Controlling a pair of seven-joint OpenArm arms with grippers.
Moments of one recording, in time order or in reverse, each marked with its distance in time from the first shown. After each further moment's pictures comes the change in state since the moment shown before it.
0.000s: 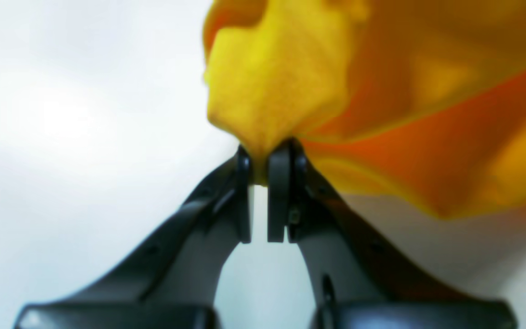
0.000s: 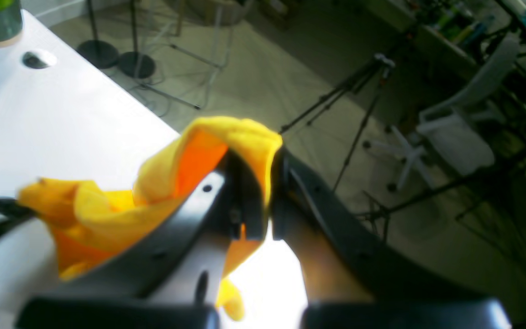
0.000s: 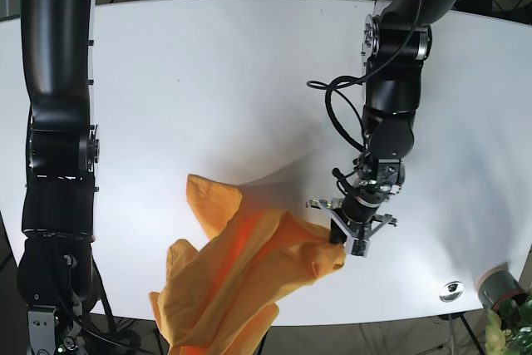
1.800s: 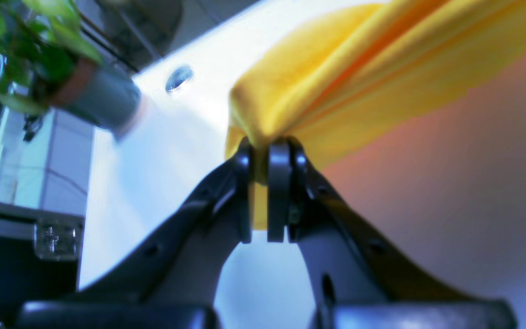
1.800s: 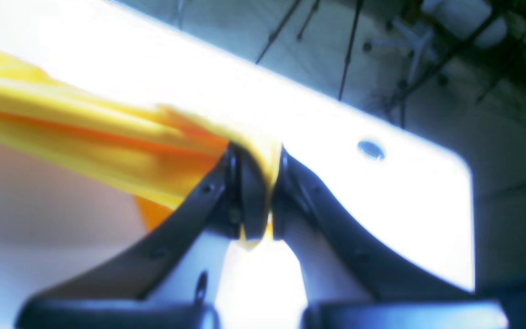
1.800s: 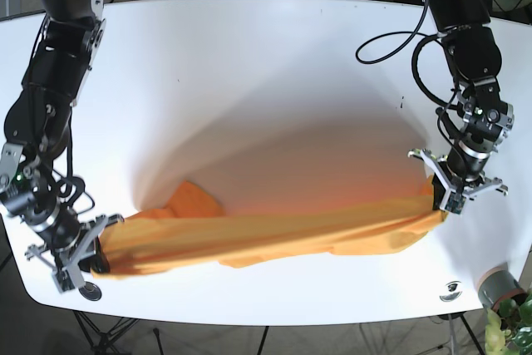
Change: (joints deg) left arm 26.7 -15.3 -17.0 51.7 -1.4 -14.8 25.4; right arm -44.0 7.5 24.2 29.4 2.3 0.2 -7.5
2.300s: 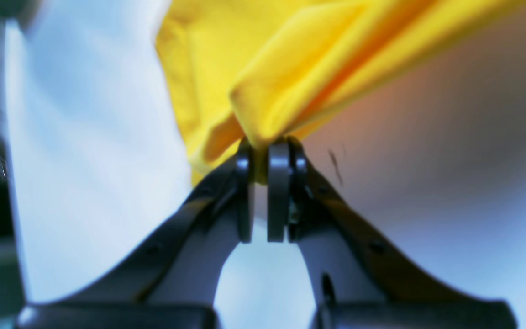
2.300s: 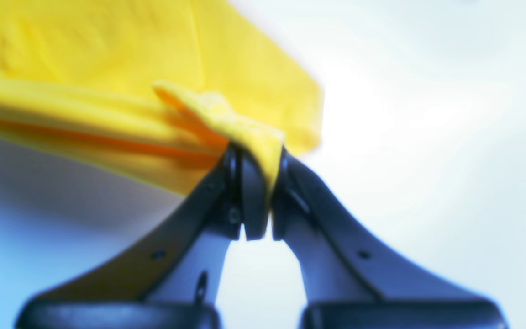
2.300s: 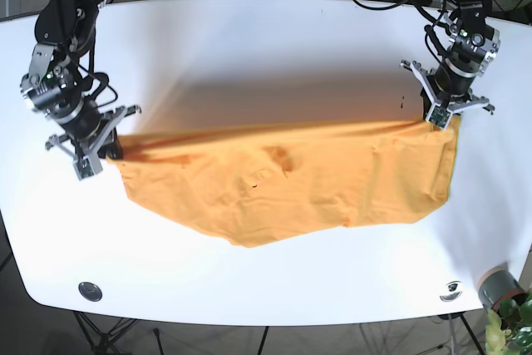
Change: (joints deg) left arm 23.8 1.7 -3.8 9.2 0.2 -0.1 0.3; right arm -28.7 -6.2 8.2 12.2 -0.8 0.5 -0.4
